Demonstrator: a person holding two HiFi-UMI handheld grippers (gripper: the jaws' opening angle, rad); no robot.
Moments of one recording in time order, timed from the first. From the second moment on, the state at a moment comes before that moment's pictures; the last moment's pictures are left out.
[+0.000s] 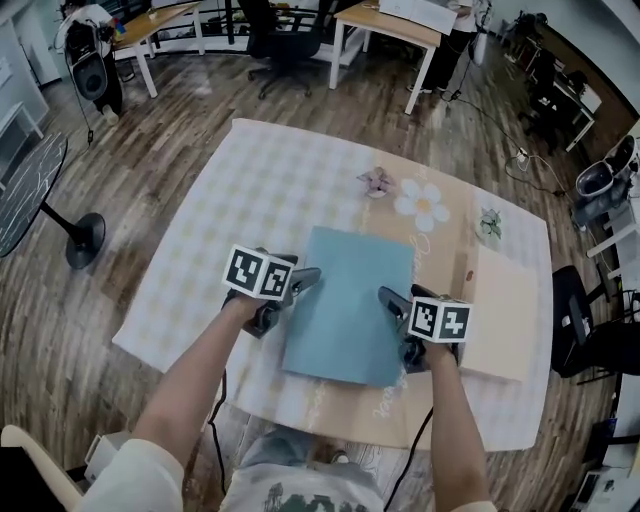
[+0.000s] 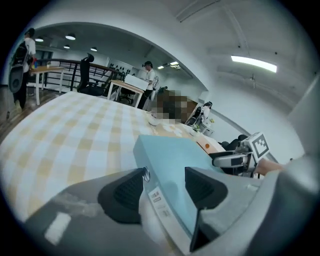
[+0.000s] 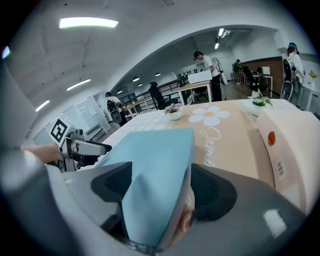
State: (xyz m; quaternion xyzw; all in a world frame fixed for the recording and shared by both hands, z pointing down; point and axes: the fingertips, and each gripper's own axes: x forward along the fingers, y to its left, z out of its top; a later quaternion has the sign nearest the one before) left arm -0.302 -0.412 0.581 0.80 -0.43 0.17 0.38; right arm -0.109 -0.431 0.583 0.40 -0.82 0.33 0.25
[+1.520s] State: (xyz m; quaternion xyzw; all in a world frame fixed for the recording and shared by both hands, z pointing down) left arm -0.285 -0.424 0.444 0.83 -0.47 0.11 0.27; right arm -0.111 -0.444 0.458 0.40 -0.88 0.20 0.18
